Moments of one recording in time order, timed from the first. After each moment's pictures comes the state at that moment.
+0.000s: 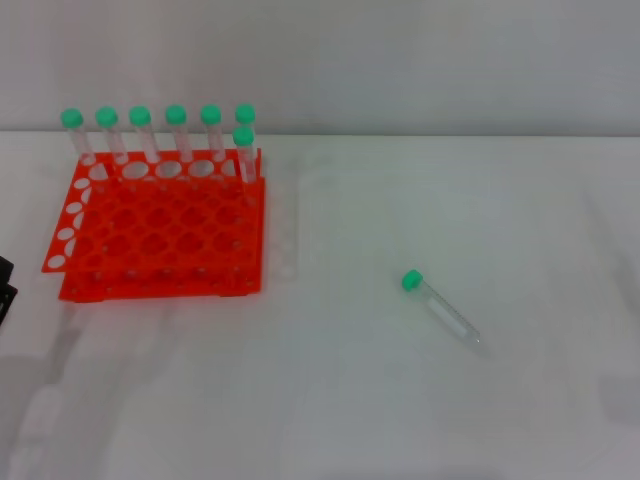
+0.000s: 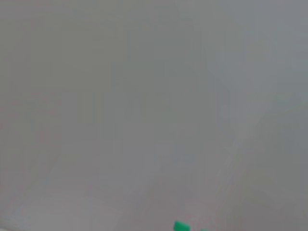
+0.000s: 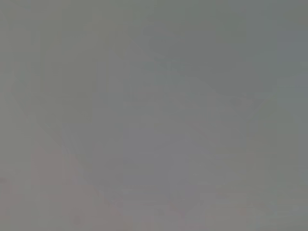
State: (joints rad) left arm -0.15 -2.09 -1.18 -0.16 -0.45 -1.45 2.59; right arm 0.38 2.02 -0.74 0.01 2.53 1.25 -2.69
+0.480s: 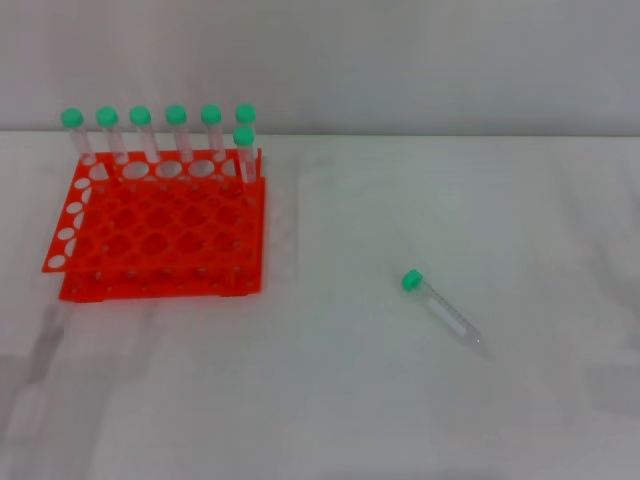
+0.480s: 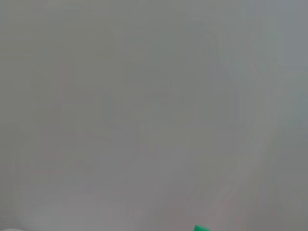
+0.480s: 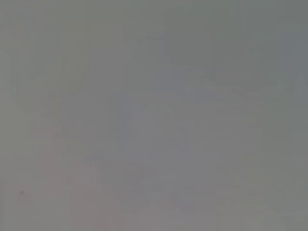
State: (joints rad) left arm -0.16 -2.09 -1.17 -0.15 -0.50 -1.44 2.59; right arm 0.40 2.02 -0.78 -0.02 2.53 1.25 -2.65
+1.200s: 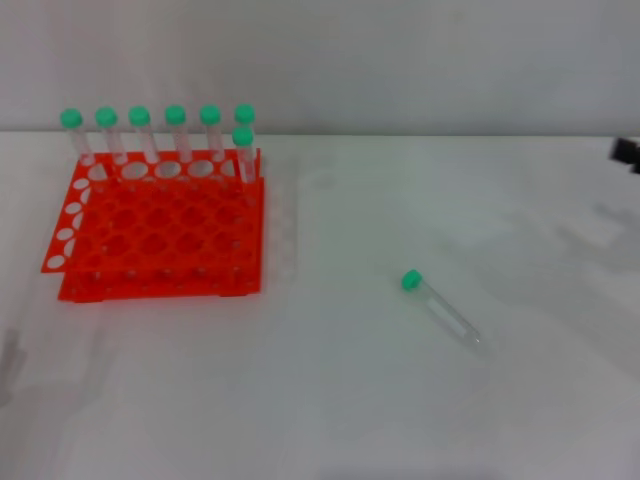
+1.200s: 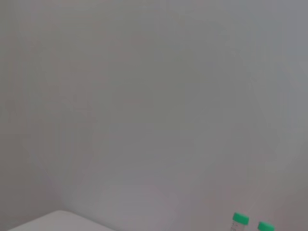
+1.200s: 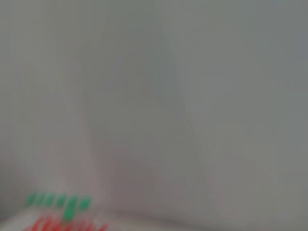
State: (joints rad) left arm -0.11 -2.09 -1.17 -0.12 -0.54 -1.44 2.57; right arm 0.36 1.84 -1.09 -0.77 1.84 1.17 -1.50
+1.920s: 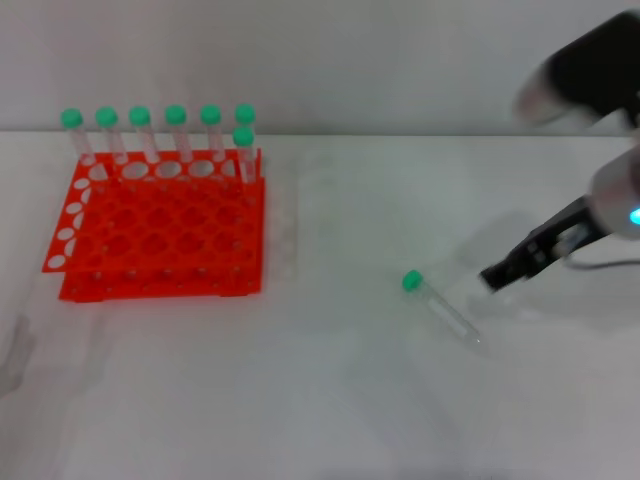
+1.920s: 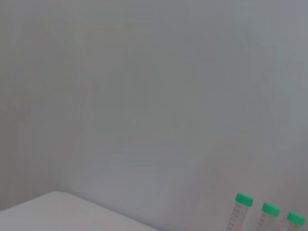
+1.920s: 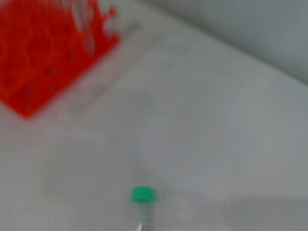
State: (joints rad) left arm -0.16 -2.09 -1.17 -0.12 -0.54 -1.35 2.57; right arm 0.64 2.02 -1.50 -1.44 0.50 1.42 -0.33
